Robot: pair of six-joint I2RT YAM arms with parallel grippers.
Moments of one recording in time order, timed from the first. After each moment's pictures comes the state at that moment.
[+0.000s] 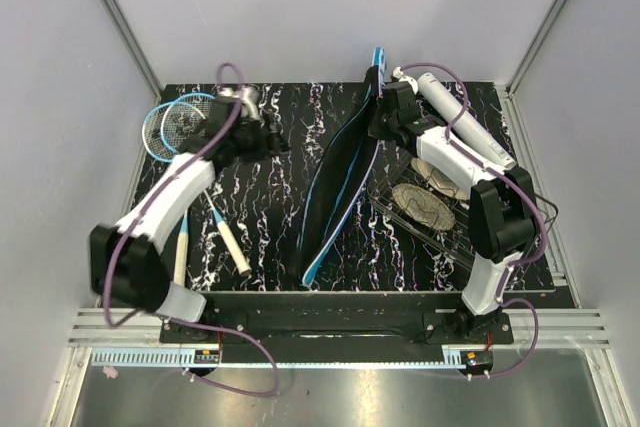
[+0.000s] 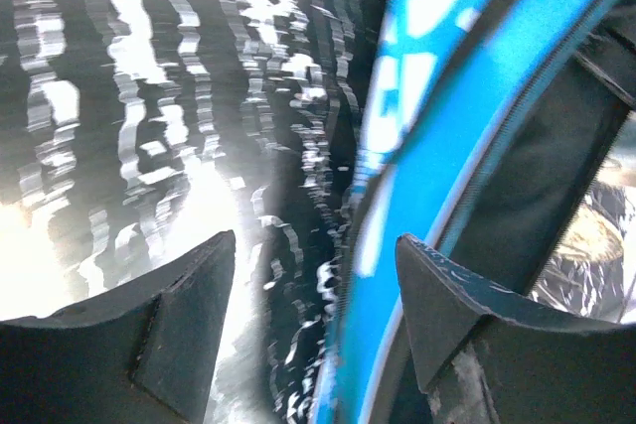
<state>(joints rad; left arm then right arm) -0.34 1.54 1.27 -0.43 0.23 -0.51 0.40 1.84 1.45 -0.24 0.11 0.56</state>
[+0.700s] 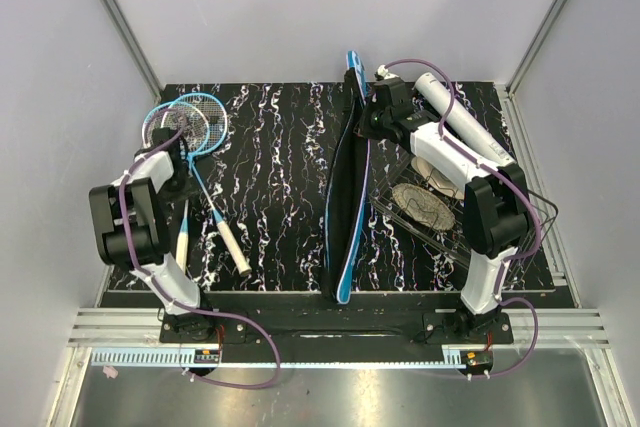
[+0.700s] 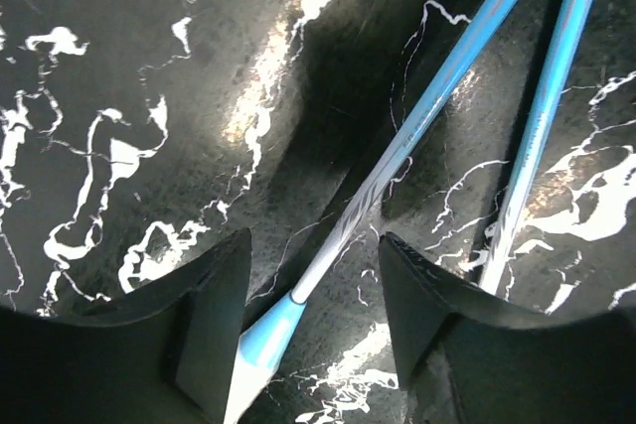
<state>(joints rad) 0.23 1.70 1.11 -0.66 -0.24 -0.30 0.43 1.88 1.54 -0.29 -0.03 0.52</state>
